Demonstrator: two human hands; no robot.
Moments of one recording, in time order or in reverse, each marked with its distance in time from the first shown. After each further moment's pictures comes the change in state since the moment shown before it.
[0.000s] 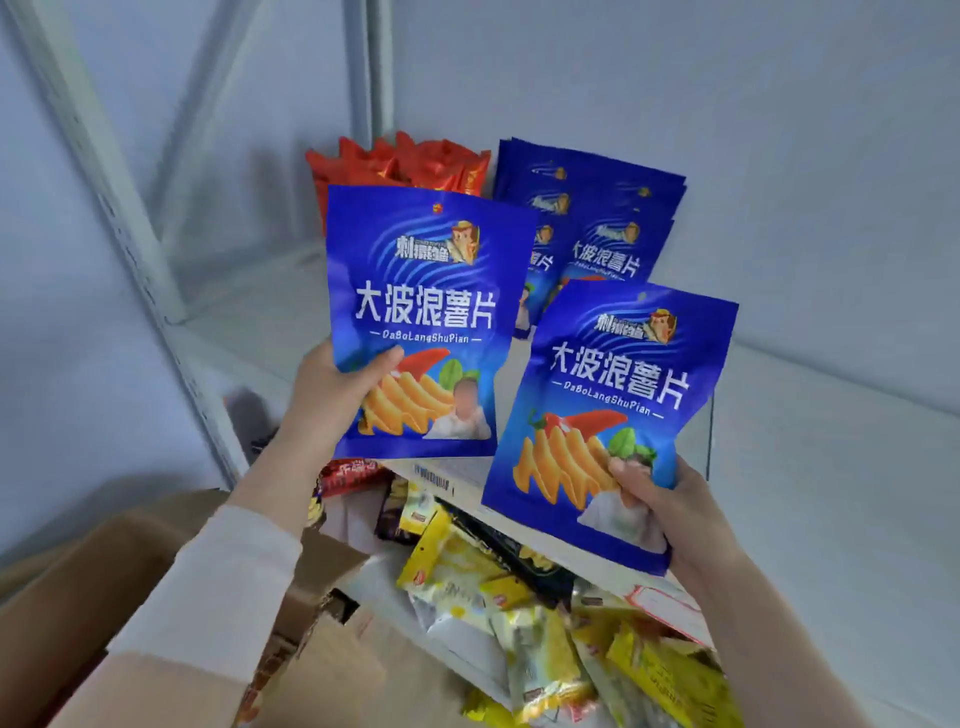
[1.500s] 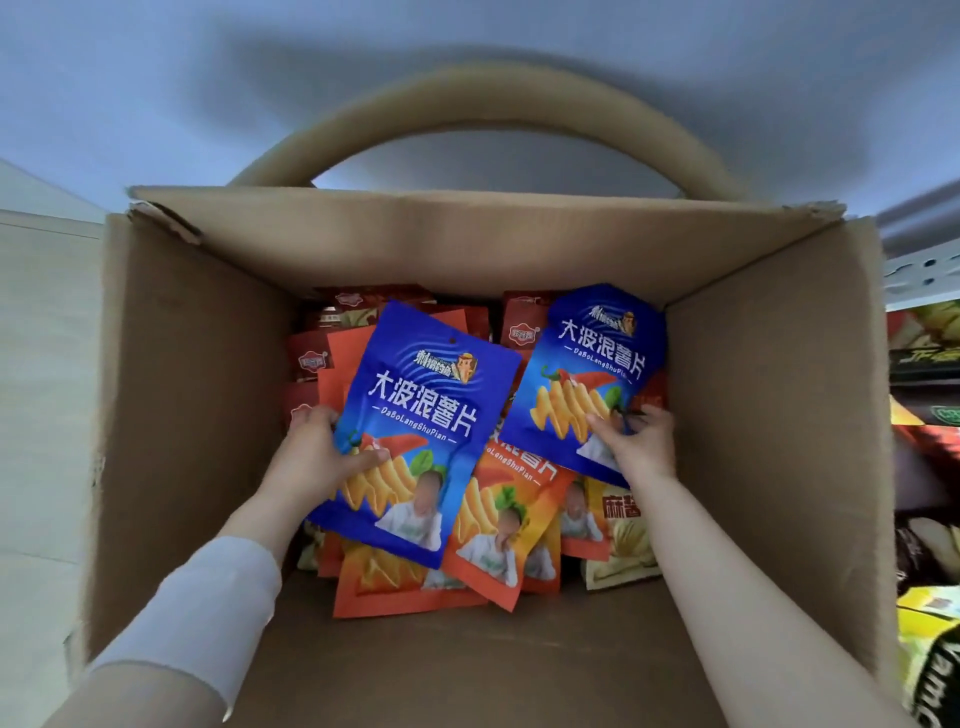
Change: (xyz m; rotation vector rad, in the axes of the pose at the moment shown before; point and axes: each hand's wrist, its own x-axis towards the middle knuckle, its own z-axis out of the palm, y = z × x) left_hand -0.305 -0.388 -0.383 0.525 0.597 -1.407; right_hand 0.055 0.506 0.443 -1.128 -0.759 0.400
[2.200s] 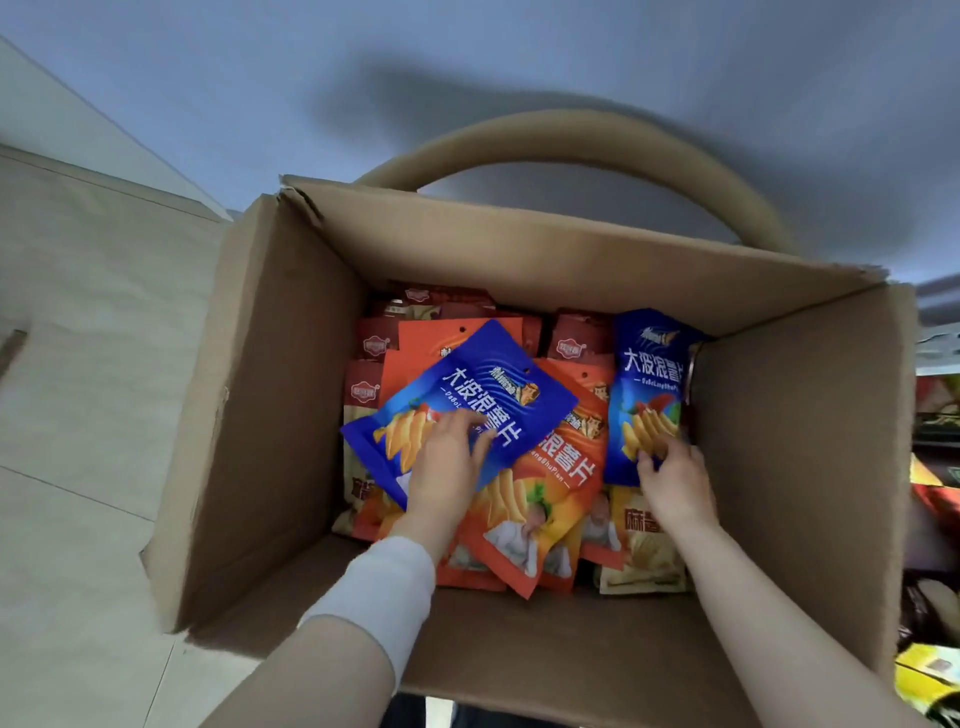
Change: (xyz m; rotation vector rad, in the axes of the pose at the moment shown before) left_hand -0.047 0.046 0.059 -0.235 0.169 0.198; right_hand -0.046 -0.017 -0.019 -0.717 -0.075 -0.270
